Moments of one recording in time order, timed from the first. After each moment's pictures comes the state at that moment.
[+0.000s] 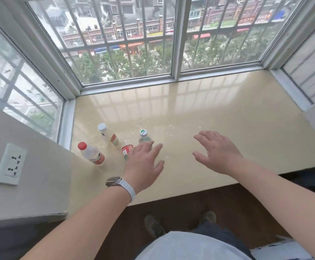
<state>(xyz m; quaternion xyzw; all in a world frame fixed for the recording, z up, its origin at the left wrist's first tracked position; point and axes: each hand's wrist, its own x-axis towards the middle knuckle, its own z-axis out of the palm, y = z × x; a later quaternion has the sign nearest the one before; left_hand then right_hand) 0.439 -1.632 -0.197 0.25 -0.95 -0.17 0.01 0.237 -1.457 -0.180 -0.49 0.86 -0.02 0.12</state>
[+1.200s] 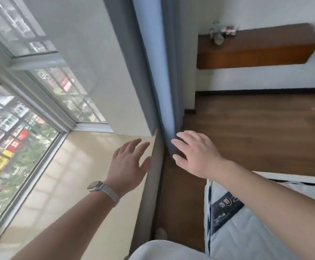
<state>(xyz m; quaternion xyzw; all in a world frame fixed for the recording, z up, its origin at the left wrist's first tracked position) 0.054 -1.168 -0.091 -0.32 -0.94 -0.11 0.01 0.138 -0.942 -0.099 -0.01 0.99 -0.12 -0.05</state>
